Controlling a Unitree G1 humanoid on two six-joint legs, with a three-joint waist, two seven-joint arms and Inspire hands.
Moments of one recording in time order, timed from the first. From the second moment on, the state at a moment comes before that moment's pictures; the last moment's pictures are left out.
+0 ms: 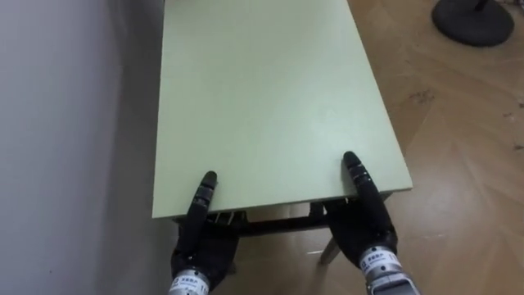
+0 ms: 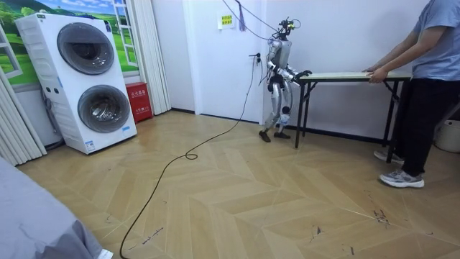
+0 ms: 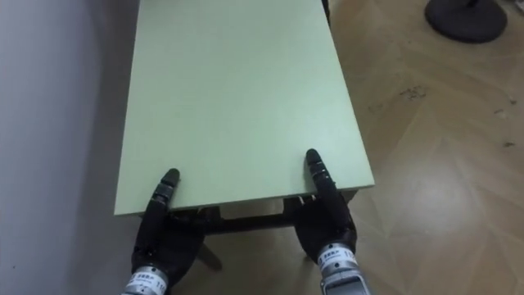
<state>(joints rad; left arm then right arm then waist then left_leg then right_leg) 0.28 0.11 -0.38 0.14 -1.36 -0.16 -0.02 0.21 -0.20 0.31 0.11 1.41 -0.16 -0.03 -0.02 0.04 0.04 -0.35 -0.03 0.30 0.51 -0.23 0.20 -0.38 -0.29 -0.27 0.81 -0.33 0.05</state>
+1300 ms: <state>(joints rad) 0.23 0.18 -0.34 0.31 -0.81 -0.03 -0.14 0.22 -0.15 0.29 0.26 1.41 -0.08 0.01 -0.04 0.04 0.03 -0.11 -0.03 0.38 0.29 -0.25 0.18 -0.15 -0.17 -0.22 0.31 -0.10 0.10</state>
